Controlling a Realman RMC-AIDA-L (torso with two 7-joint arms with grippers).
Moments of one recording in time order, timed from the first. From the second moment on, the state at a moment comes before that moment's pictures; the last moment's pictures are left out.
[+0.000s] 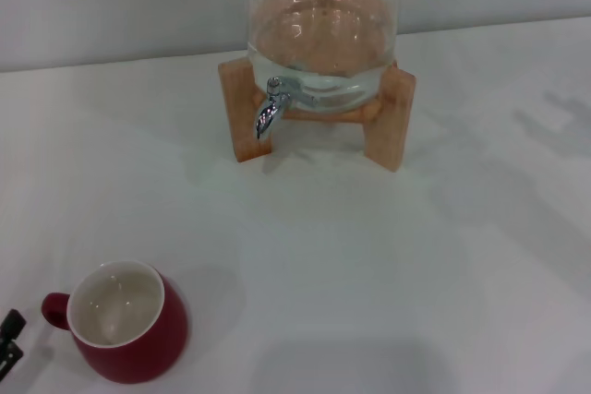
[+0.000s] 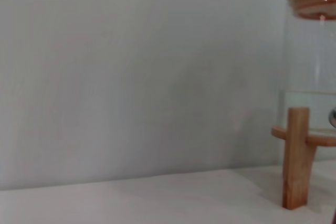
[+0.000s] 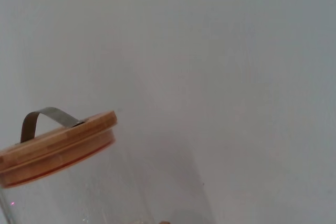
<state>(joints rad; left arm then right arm) -0.08 -2.08 0.32 0.20 -1.46 -1.56 2.61 0.20 2.00 -0.60 -1.09 1.57 1.44 -1.35</state>
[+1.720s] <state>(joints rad) -0.14 -2.08 0.32 0.16 -1.39 -1.48 2.72 0.21 2.00 -0.58 -1.08 1.60 1.43 -1.36</state>
